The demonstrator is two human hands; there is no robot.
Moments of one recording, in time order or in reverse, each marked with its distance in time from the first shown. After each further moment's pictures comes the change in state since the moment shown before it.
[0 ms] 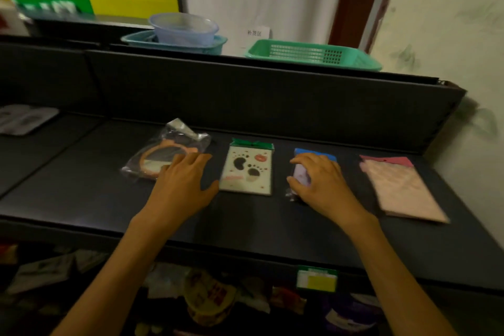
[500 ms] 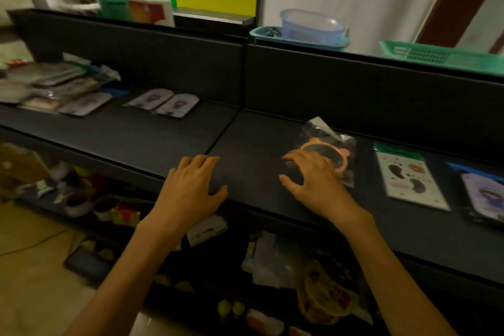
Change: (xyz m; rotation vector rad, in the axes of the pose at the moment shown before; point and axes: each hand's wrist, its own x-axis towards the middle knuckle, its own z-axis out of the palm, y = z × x) left_hand -0.103 -0.277 -0.081 0.056 0.014 -0.159; right_hand 0.061 -0.304 0.135 0.044 -0.067 -0.242
